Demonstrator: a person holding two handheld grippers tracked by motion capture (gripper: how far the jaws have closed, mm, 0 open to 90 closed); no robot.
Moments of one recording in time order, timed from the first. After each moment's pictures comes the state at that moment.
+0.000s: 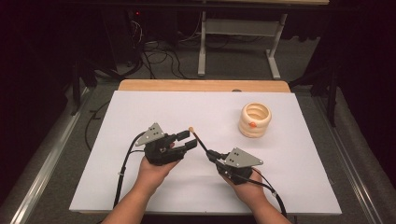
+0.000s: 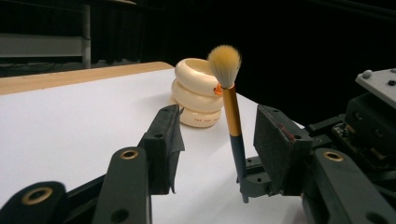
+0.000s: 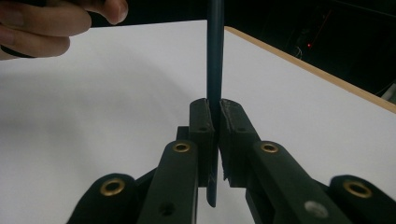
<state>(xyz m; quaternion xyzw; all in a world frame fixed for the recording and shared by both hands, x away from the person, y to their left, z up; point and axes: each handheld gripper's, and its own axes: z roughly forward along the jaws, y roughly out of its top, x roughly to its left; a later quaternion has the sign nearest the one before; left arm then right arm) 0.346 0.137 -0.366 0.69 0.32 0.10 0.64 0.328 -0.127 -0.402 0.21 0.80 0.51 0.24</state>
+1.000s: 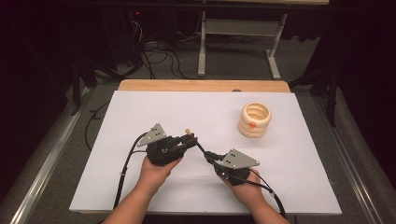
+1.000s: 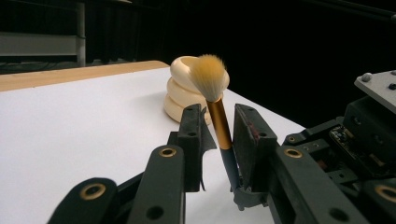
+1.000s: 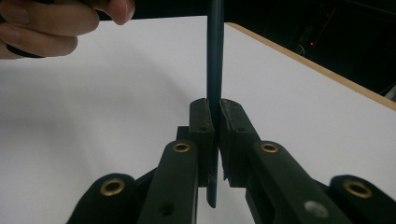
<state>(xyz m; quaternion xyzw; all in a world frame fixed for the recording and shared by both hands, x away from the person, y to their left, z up) 0.347 0.133 -0.371 0.69 0.32 0.10 0.64 0.327 -0.122 -0.405 0.20 0.81 0.50 0.24</state>
